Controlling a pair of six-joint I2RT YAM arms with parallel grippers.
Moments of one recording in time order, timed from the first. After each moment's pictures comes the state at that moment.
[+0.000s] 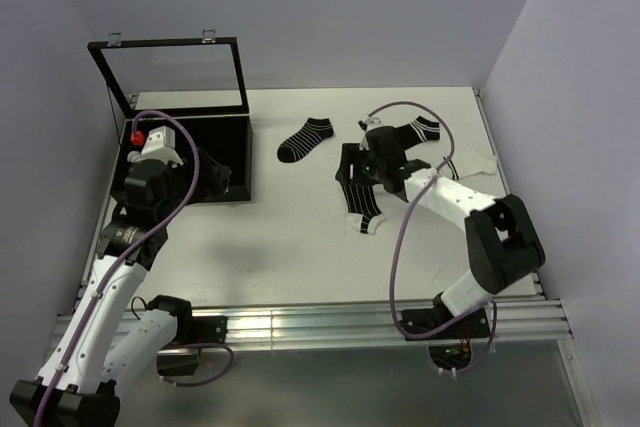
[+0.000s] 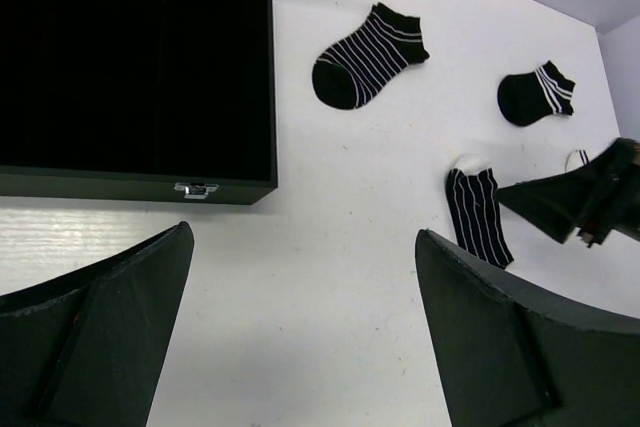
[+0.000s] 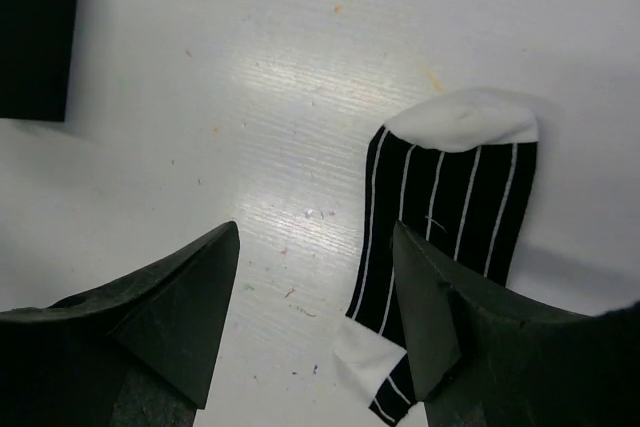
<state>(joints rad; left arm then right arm) -0.24 0.76 0.82 -0.42 -0.01 -0.50 0.44 1.60 0.98 -0.11 -0.12 0.38</state>
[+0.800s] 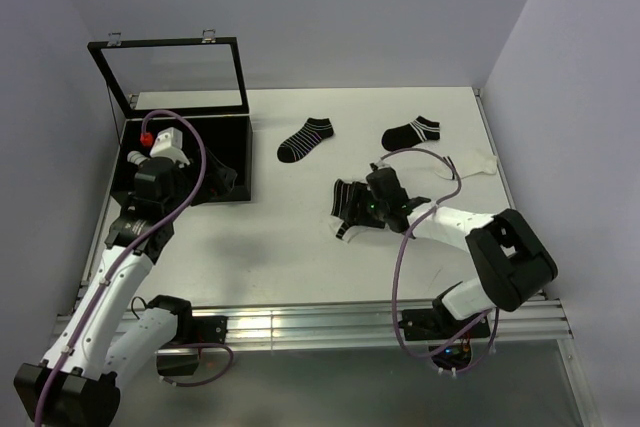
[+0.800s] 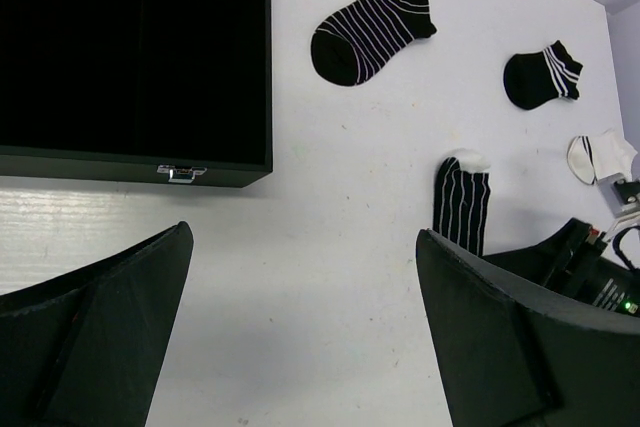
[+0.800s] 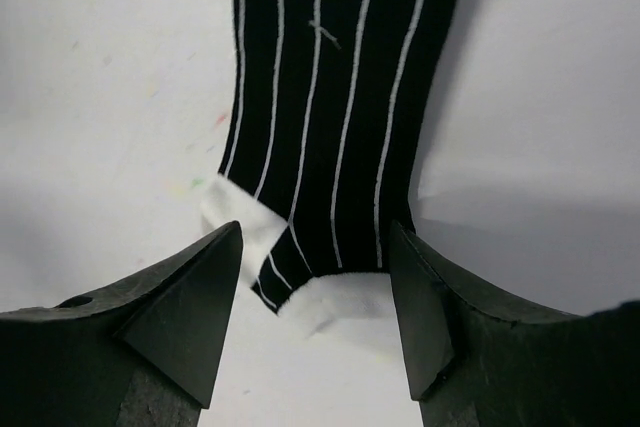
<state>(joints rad) -0.24 0.83 0.78 -0.38 0.03 -0.55 0.50 1.45 0.62 -0.01 -0.05 0.66</state>
